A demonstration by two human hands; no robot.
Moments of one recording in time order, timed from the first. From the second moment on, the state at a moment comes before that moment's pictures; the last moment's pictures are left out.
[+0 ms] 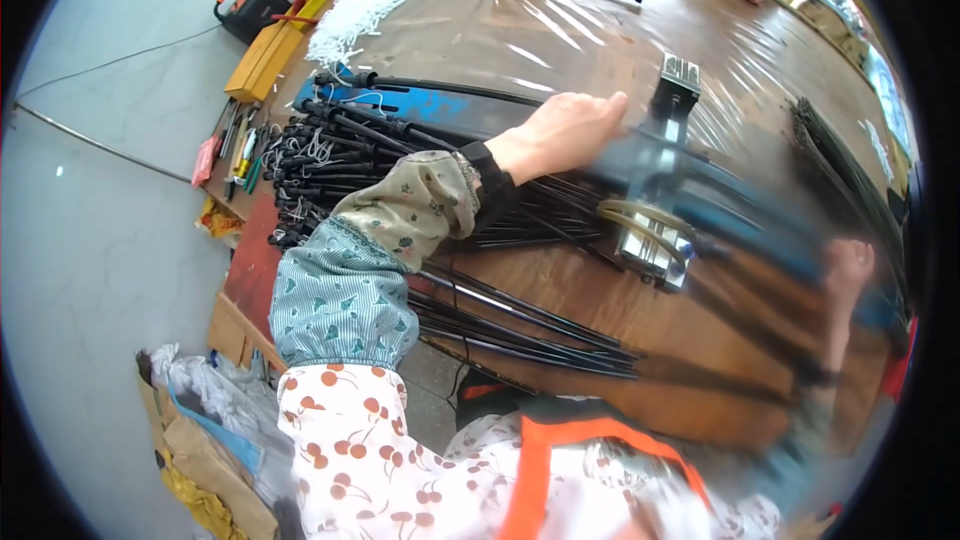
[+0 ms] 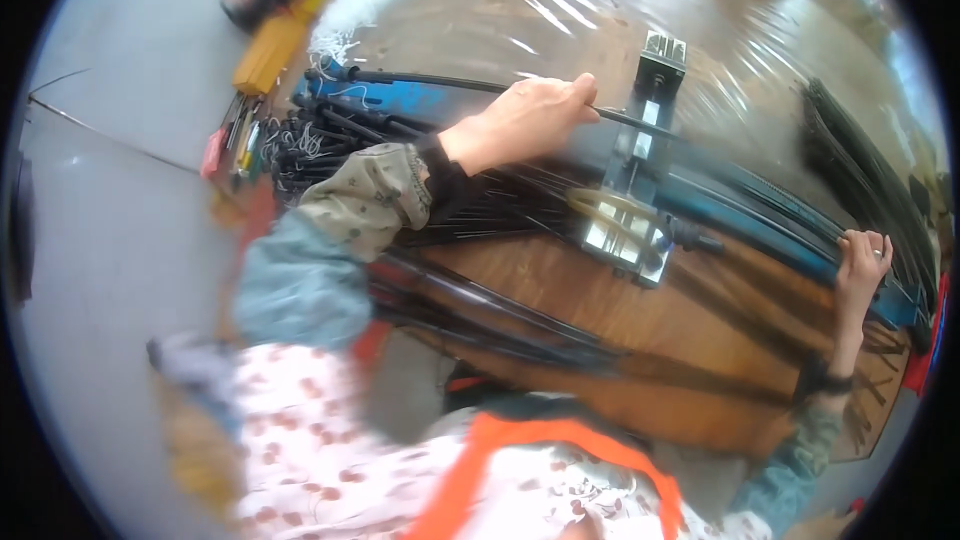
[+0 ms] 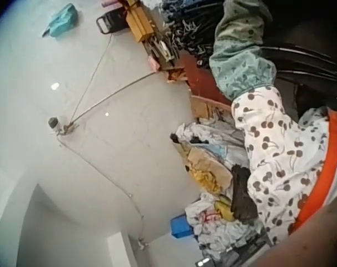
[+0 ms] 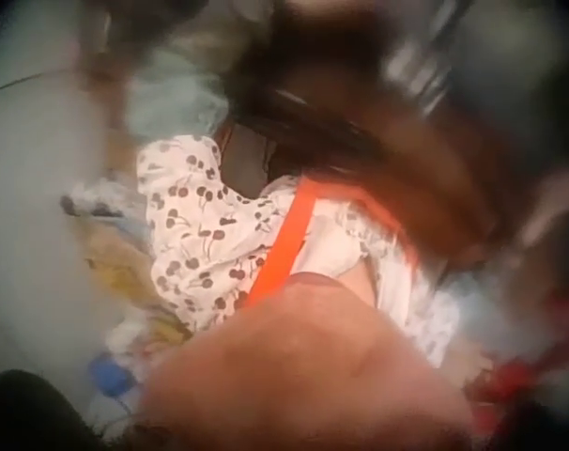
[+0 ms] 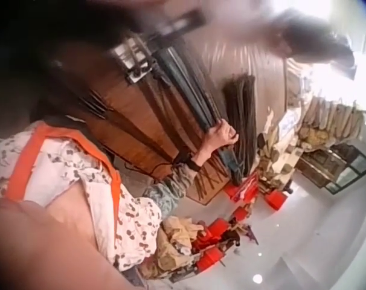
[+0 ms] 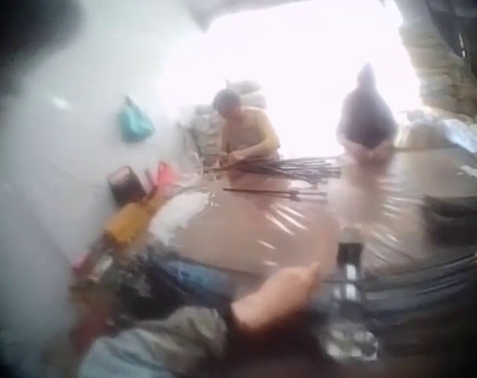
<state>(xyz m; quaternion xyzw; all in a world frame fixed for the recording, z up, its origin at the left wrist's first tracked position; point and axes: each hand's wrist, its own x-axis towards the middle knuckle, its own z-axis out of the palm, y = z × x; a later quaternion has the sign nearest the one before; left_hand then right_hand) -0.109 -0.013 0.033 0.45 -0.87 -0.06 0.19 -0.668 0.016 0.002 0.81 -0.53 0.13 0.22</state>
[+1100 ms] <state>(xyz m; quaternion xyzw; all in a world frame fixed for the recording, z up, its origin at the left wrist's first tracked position) -0.108 -0.015 0.014 0.43 -0.88 -0.02 0.19 -0.565 0.050 0.033 0.79 -0.48 0.24 0.31</state>
